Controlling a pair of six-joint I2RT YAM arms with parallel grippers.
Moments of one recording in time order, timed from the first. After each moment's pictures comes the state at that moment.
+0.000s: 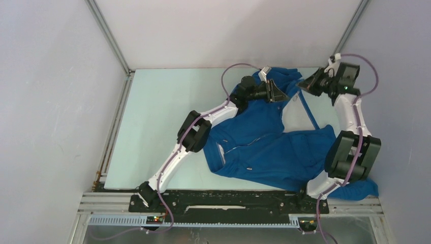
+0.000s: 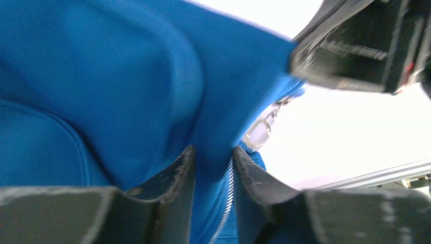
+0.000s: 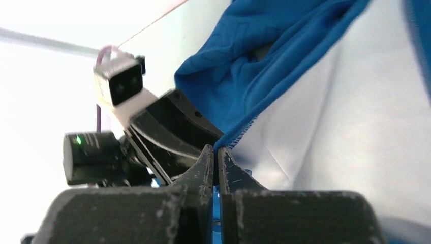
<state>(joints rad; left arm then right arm) -0.74 2.69 2.29 0.47 0.68 -1.03 -0.29 1.61 1.29 -0.25 -0.76 0.49</state>
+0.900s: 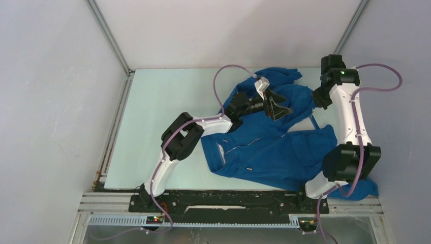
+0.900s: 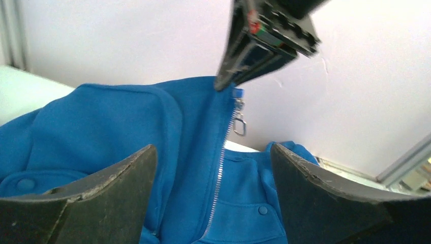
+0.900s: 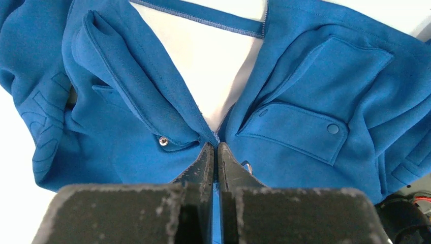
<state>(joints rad) -0.85 2.27 1.59 0.96 0.51 -0.54 -0.08 1.56 1.65 -1.21 0.33 0.98</state>
